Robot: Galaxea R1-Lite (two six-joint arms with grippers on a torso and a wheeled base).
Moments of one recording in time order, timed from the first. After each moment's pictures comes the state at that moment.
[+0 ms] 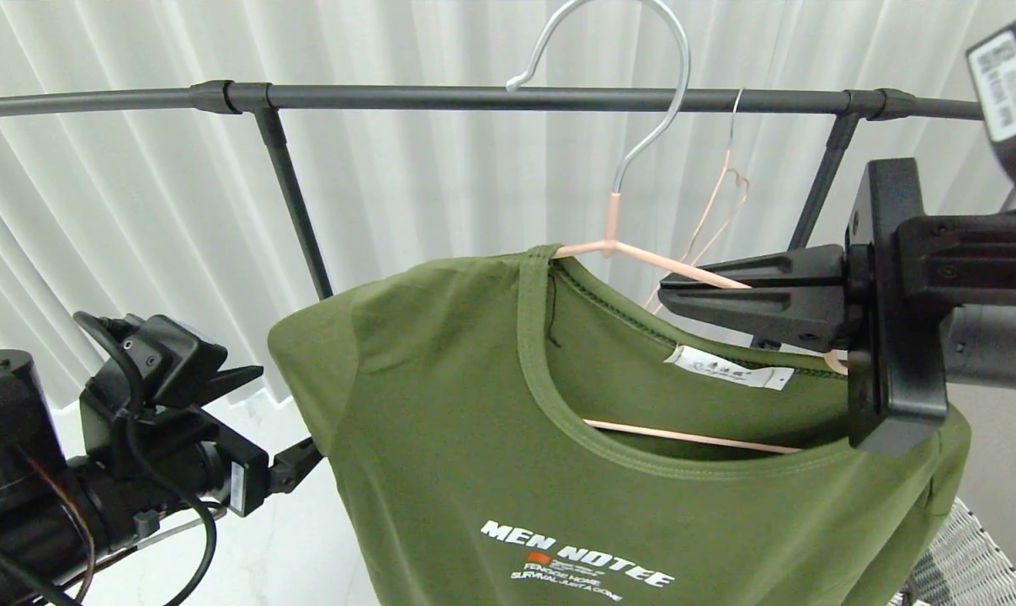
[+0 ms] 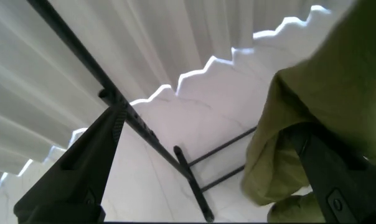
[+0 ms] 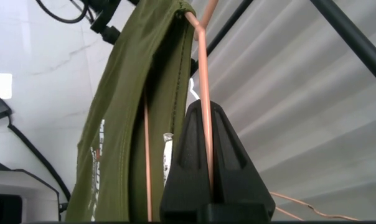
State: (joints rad) left arm -0.19 1.32 -0.34 -0.71 -0.19 0.35; right arm 0.94 1.35 -1.16 -0.03 0.26 -0.58
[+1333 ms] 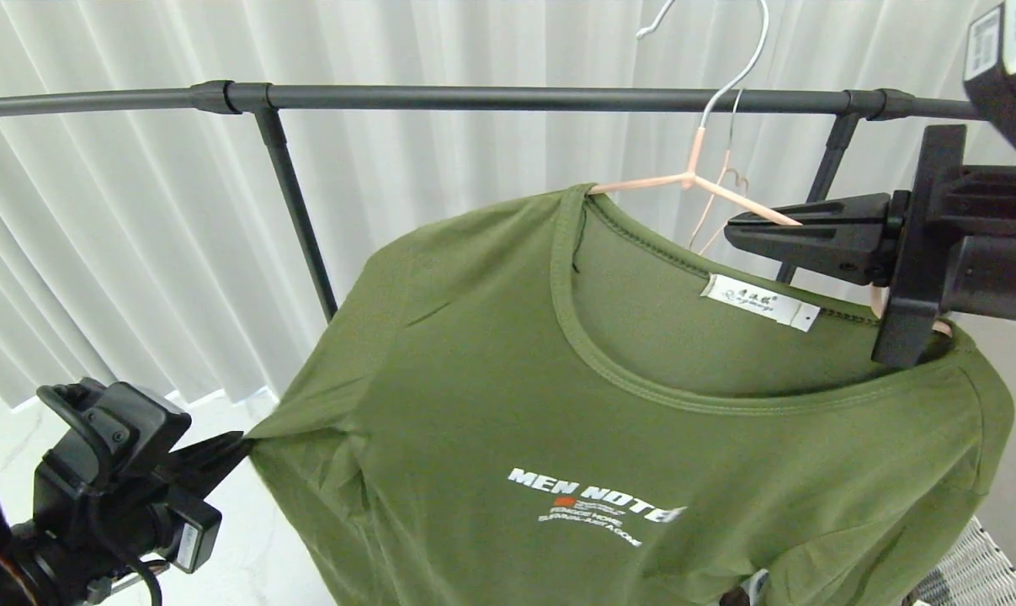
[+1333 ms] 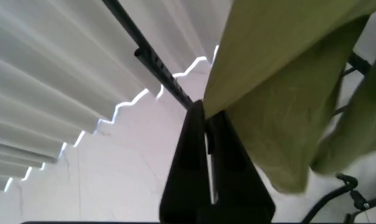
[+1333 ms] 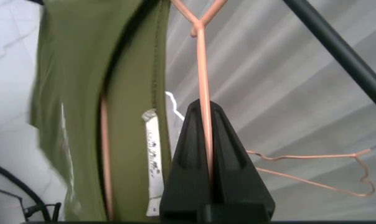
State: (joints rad) left arm -0.09 1.24 -0.18 -0.77 -0.13 0.51; right arm 0.77 1.33 -1.17 -0.05 0.20 -0.56
